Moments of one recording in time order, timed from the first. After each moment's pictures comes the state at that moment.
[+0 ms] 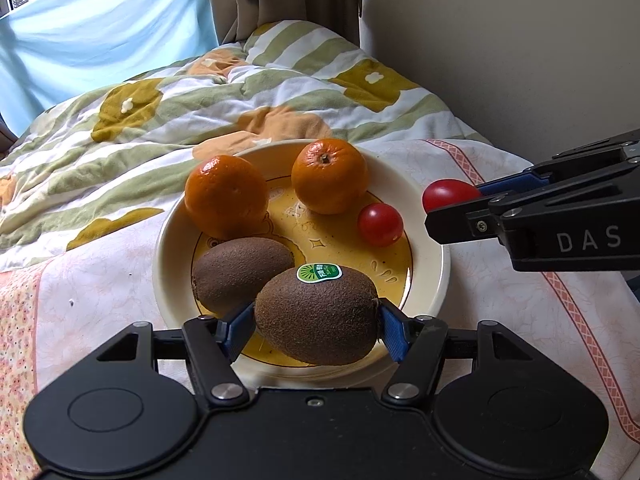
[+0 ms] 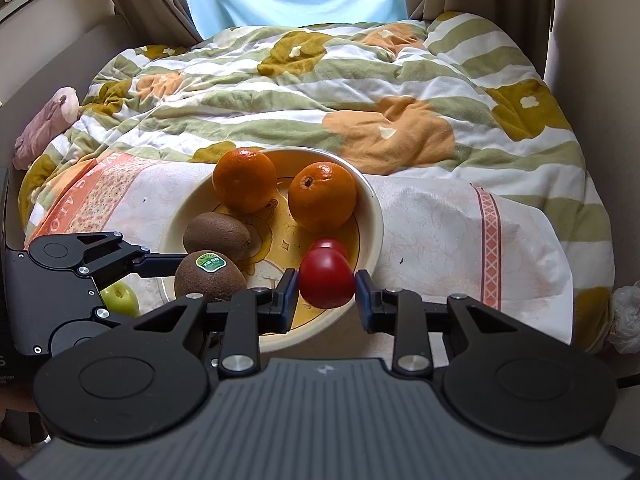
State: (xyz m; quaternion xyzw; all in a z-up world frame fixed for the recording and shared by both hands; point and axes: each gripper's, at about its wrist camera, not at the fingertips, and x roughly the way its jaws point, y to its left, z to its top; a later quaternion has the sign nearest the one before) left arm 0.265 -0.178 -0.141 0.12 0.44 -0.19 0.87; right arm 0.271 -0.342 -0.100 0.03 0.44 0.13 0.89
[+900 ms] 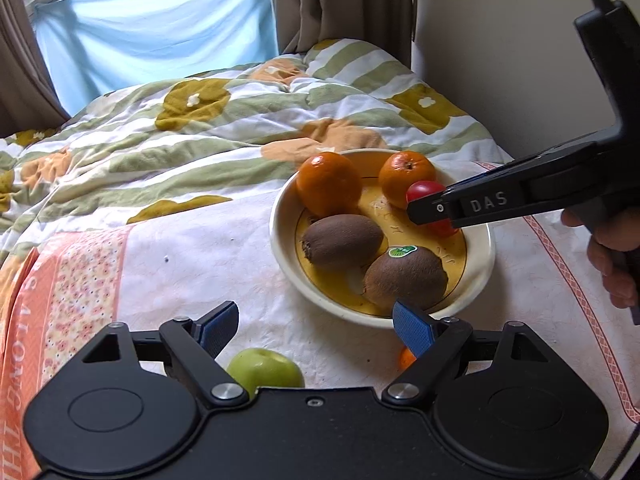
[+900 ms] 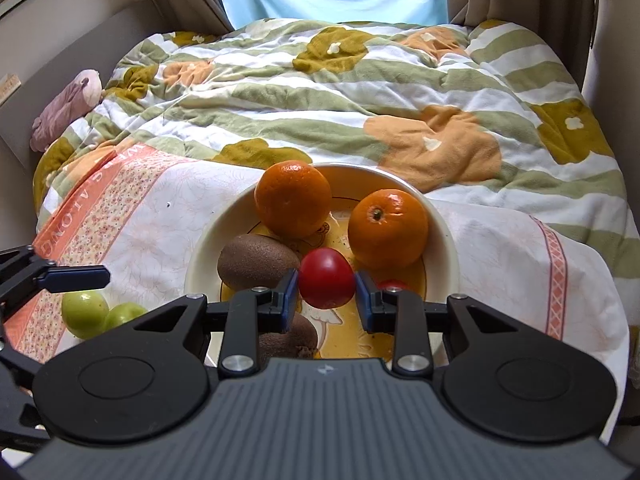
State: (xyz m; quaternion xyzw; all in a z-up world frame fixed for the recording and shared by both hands) left arm 0.227 -0.110 -0.107 0.09 0.43 -0.12 0.89; right arm 0.308 -0.290 -0.111 0.01 0.44 0.18 0.88
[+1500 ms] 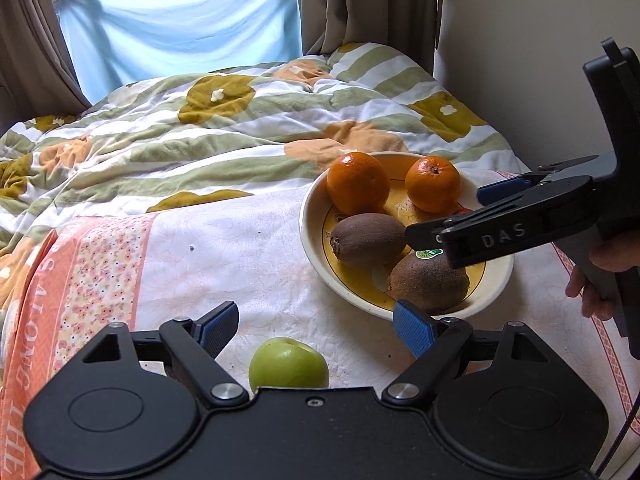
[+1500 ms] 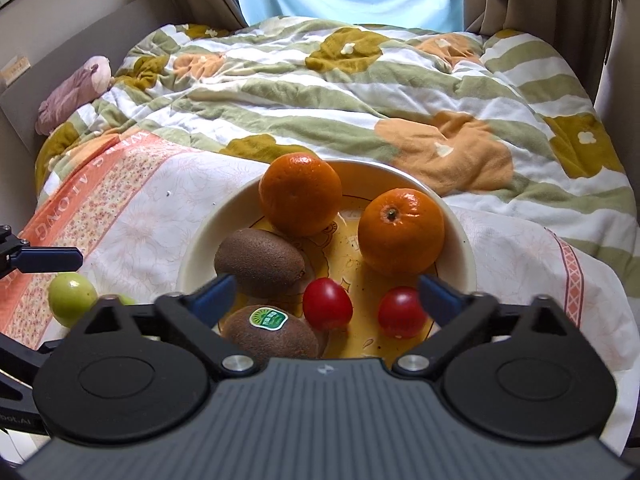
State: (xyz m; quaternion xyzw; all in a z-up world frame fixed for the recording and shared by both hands) left arm 0.224 -0.096 -0.101 0.07 0.42 -0.09 0.90; right arm 0.308 -0.283 -0.124 -0.01 0.43 0.19 0.88
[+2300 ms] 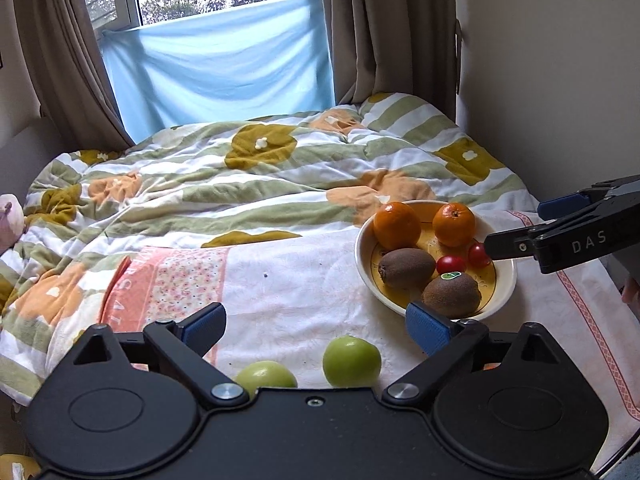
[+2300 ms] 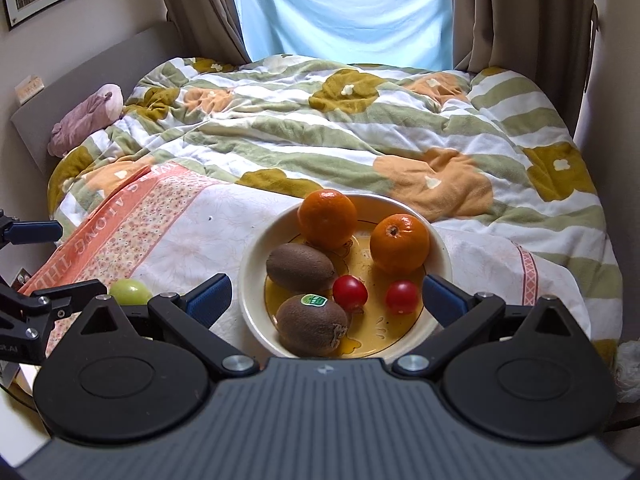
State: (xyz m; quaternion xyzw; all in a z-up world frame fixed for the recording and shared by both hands) left arm 0.166 -0.057 -0.046 0.08 0.35 -0.05 0.93; right arm 0.239 -0.285 -0.053 -0.01 0.38 0.18 0.91
